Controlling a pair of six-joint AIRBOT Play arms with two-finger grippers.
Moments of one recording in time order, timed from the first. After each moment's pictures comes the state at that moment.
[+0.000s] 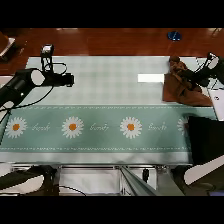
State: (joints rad) left arm -0.16 -1.35 1.08 1.43 -0.66 -1.61; right arm -0.29 -1.88 1.59 -1.46 0.98 1.74
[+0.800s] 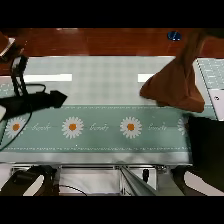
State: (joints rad) left arm -0.15 -0.67 0.70 1.18 -0.90 -1.55; right arm -0.16 -1.18 1.60 -1.07 0.91 1.33
